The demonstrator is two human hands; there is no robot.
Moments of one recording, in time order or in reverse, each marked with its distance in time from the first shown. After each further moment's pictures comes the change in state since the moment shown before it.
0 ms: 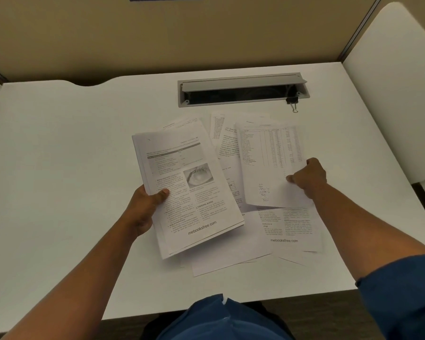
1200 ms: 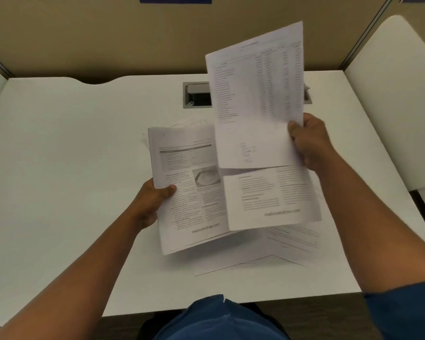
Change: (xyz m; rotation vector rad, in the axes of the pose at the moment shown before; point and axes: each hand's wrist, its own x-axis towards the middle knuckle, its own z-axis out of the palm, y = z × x) left_hand -0.001 0.013 0.003 0.004 -0.103 -0.013; right_hand -0.049 -0.107 -0.039 0.491 -0.010 -0.444
